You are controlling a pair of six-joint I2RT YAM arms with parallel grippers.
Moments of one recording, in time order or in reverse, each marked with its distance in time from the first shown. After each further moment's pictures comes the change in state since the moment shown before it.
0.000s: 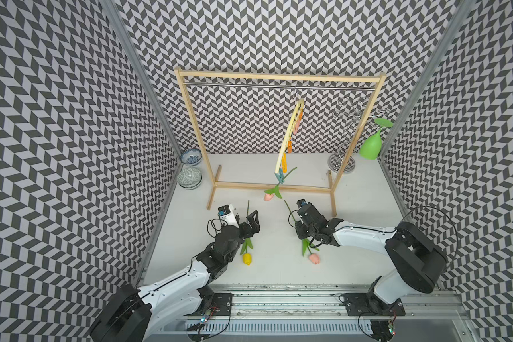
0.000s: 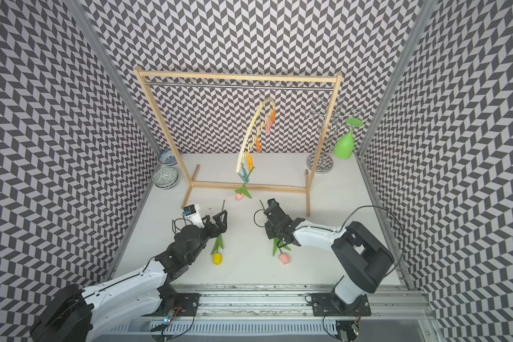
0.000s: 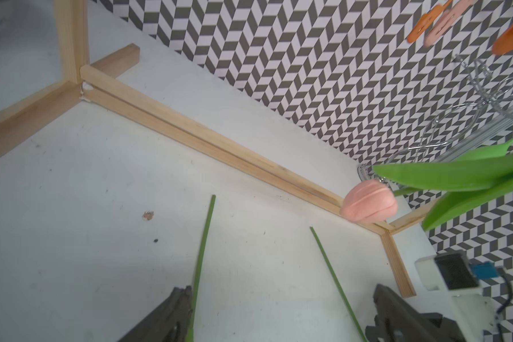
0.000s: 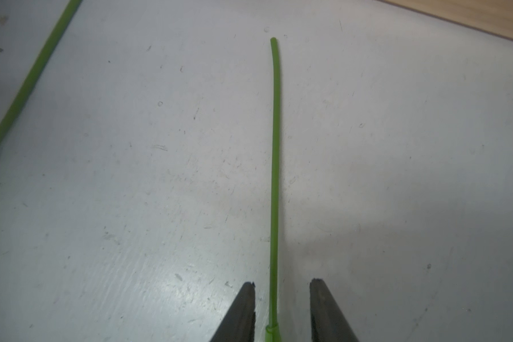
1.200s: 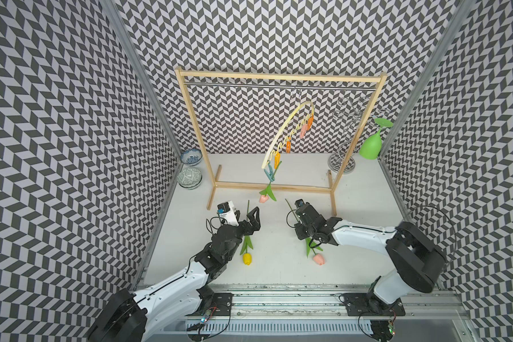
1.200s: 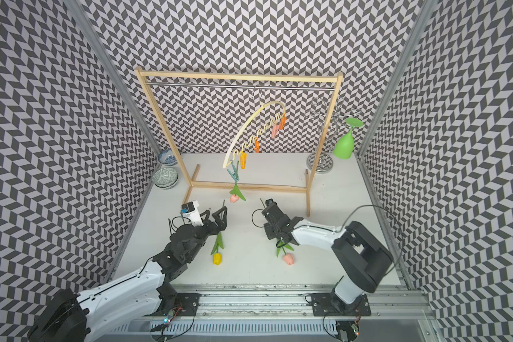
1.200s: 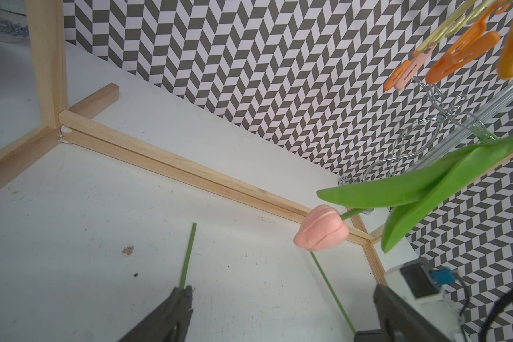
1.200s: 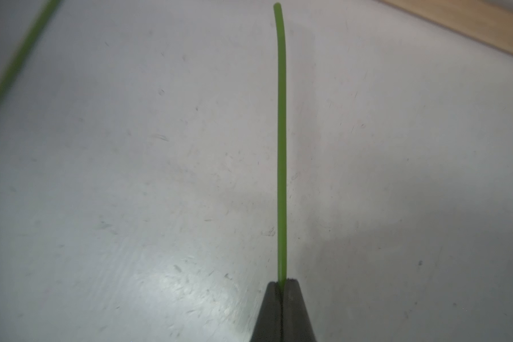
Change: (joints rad) left arm 0.000 -0.049 -0.011 0.053 0.026 0.076; right arm 0.015 -0.083 0.028 -0.068 0.022 -0.009
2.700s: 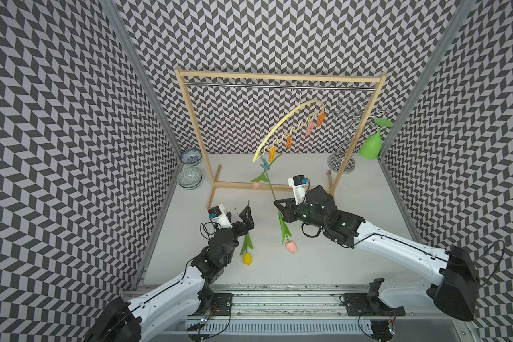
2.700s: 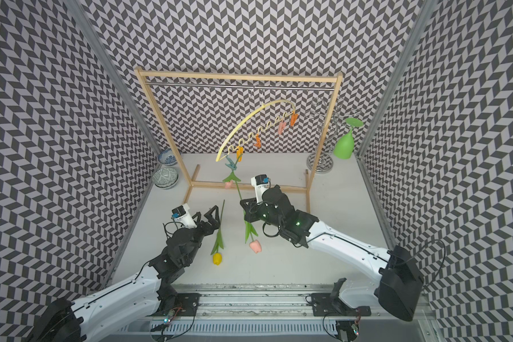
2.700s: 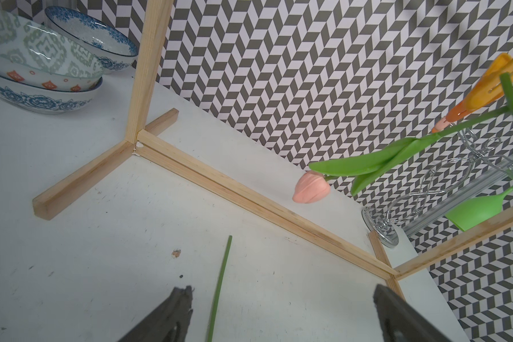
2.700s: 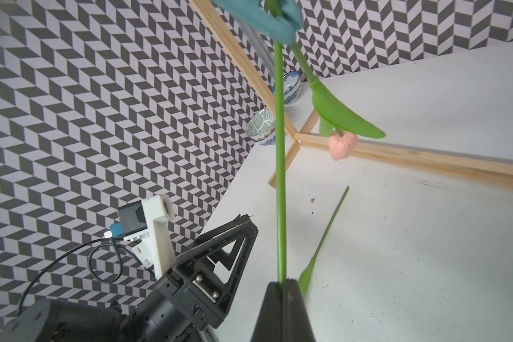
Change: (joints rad) left arm 0.000 -0.072 -0.037 -0.026 -0.151 -0.039; right arm 0.106 -0.221 0.173 0.163 -0.218 0.273
